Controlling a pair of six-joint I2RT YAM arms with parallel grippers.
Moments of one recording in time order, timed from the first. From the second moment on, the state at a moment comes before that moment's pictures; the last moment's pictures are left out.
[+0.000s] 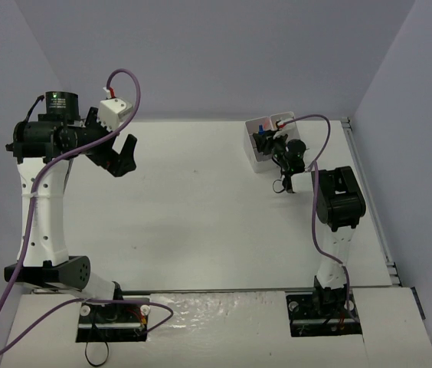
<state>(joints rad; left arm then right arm) -0.03 1.48 2.06 -1.46 0.49 0.53 0.17 2.09 1.07 1.09 -0.30 0.13</state>
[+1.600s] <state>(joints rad) -0.02 1.54 2.03 -1.46 0.42 0.49 0.15 2.14 1.16 1.03 -0.36 0.13</state>
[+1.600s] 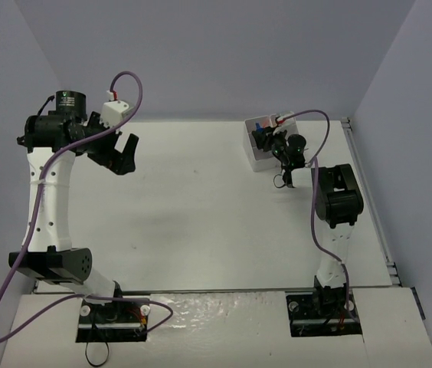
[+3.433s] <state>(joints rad) -0.29 1.63 1.92 -0.74 0.72 -0.18 0.70 1.80 1.53 0.58 0.14 0.59</state>
